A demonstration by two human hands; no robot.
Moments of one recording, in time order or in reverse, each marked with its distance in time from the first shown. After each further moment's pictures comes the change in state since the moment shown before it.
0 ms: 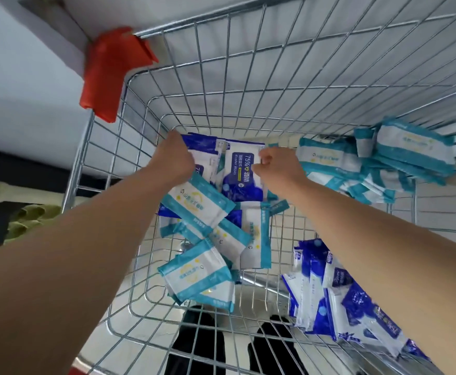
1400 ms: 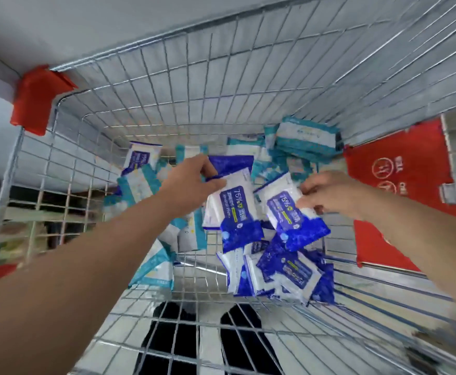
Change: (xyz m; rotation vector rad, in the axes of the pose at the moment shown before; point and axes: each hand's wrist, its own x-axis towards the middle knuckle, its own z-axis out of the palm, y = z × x) left_hand -0.124 0.112 0.049 -0.215 -0.192 0.296; right_hand -0.126 0.132 -0.175 0.177 -0.160 0.290
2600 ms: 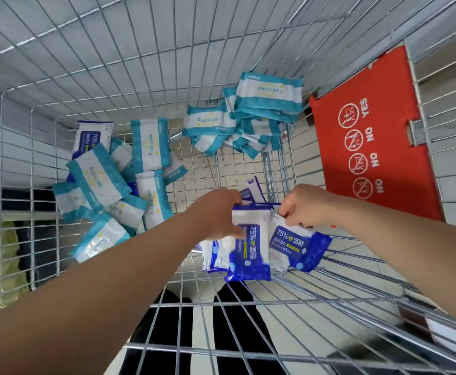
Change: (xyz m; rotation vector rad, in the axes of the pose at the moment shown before) left_hand -0.029 0.008 0.131 0.500 -0.454 0.194; right_hand -0.023 0.077 0.026 -0.572 -0.263 0.012
